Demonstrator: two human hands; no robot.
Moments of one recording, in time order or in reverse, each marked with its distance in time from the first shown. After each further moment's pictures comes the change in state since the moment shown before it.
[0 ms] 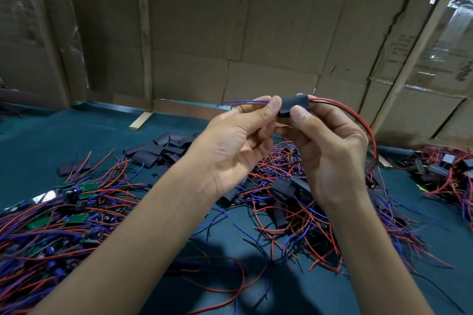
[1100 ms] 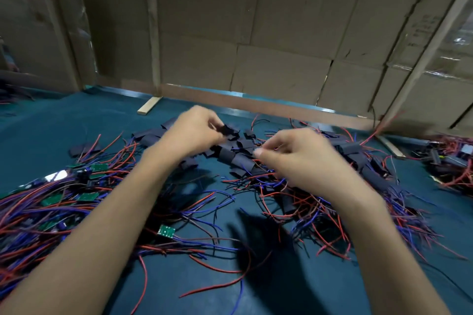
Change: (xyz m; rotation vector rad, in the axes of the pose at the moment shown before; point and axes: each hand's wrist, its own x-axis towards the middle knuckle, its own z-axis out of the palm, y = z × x) left_hand 0.046 0.013 -0.111 1.567 0.235 0.123; right_hand -0.007 0.011 0.000 -1.318 -0.409 0.383
